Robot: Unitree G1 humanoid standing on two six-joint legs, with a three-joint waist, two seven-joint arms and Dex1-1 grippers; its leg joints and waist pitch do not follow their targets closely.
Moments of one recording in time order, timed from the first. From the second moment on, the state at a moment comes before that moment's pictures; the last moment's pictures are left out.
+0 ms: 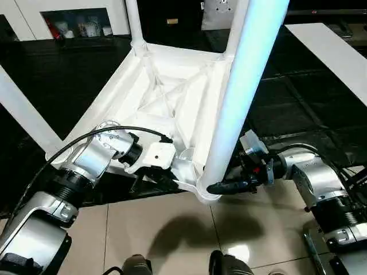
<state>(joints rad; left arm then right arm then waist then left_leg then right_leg) -0.72 0.50 -0.45 0.50 0.07 -0.09 -1.52 -0.54 -0.44 0.21 0.43 0.29 0.19 1.56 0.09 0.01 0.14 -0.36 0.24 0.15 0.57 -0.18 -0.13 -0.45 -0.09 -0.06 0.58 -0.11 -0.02</state>
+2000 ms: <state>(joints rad) -0.73 0.51 -0.43 0.51 0.09 -0.10 -1.51 -0.52 -0.51 0.18 0.36 0.28 0.21 1.49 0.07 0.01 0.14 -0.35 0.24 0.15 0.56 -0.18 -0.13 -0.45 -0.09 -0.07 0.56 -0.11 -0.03</state>
